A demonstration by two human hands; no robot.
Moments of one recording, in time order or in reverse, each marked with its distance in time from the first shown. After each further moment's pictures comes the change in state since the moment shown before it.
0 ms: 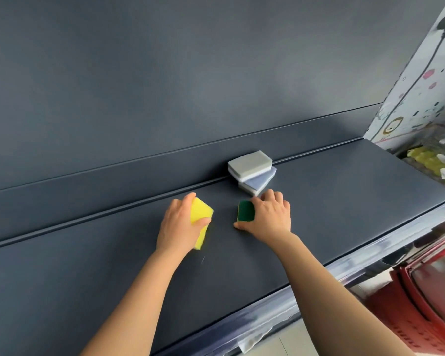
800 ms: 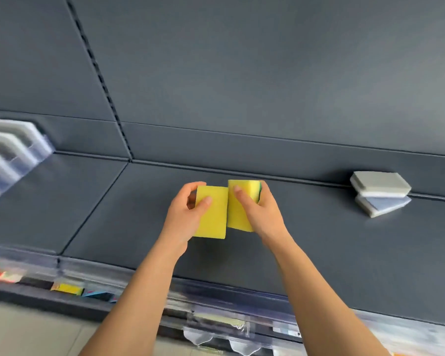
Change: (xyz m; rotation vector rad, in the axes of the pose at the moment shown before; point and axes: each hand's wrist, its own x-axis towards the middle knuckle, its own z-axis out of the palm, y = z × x) left_hand -0.138 -0.100 -0.120 -0.798 0.435 -0.339; right_hand -0.094 -0.201 -0.021 1.233 -0.419 -0.289
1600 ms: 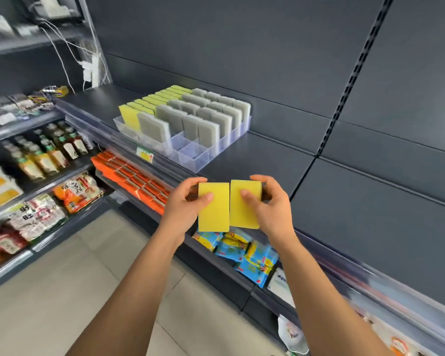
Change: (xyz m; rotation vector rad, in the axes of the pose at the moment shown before) left_hand -0.120 -0.045 -0.423 -0.056 0.410 0.008; right_hand -0.127 -0.056 0.396 0.037 -0.332 -0.293
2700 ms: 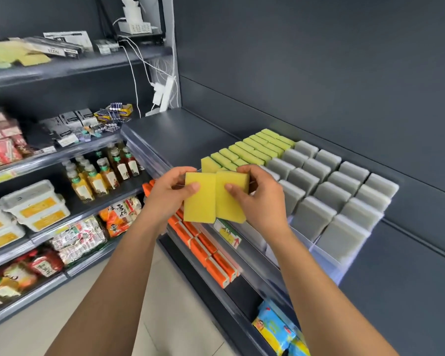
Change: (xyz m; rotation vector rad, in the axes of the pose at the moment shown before) left_hand 0.290 0.006 -0.281 0.049 0.158 0.024; right_hand 0.248 -0.060 0.324 -0.295 -0.191 -0.290
